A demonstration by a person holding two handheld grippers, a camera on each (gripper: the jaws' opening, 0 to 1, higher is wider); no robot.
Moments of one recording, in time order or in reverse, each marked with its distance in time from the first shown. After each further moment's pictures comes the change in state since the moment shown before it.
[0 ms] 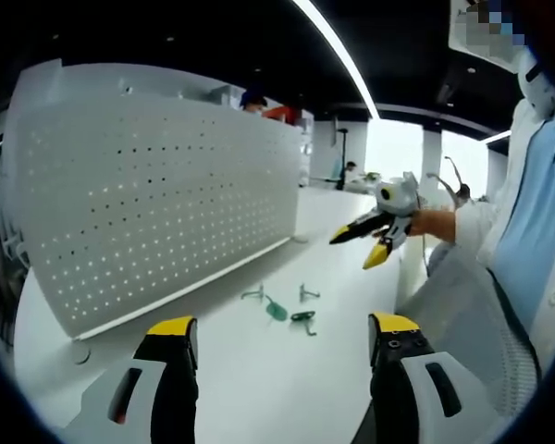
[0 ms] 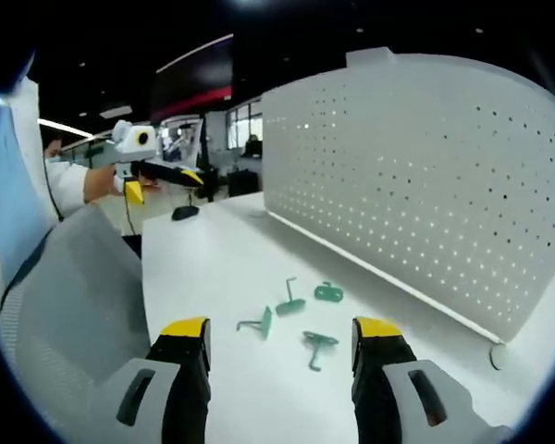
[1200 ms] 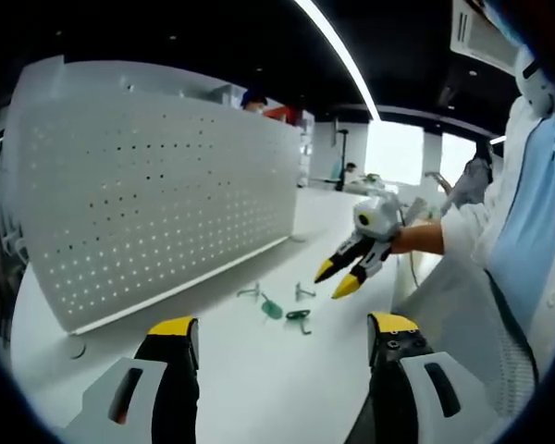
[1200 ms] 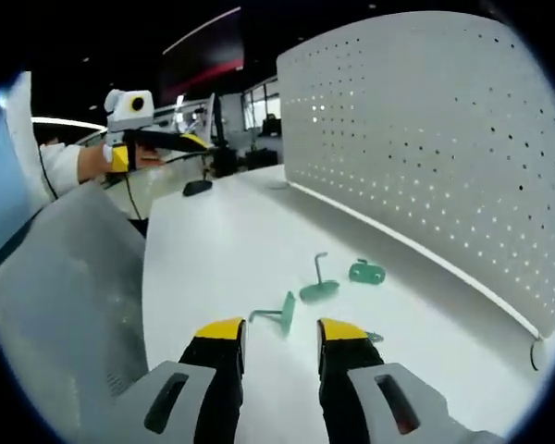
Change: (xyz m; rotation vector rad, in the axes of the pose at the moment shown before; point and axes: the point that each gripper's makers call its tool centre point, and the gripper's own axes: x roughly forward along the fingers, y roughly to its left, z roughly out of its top) left arm -0.001 -0.006 -0.004 -0.013 0.000 -0.005; right arm 0.056 0.013 -0.038 0.010 0.103 0.098
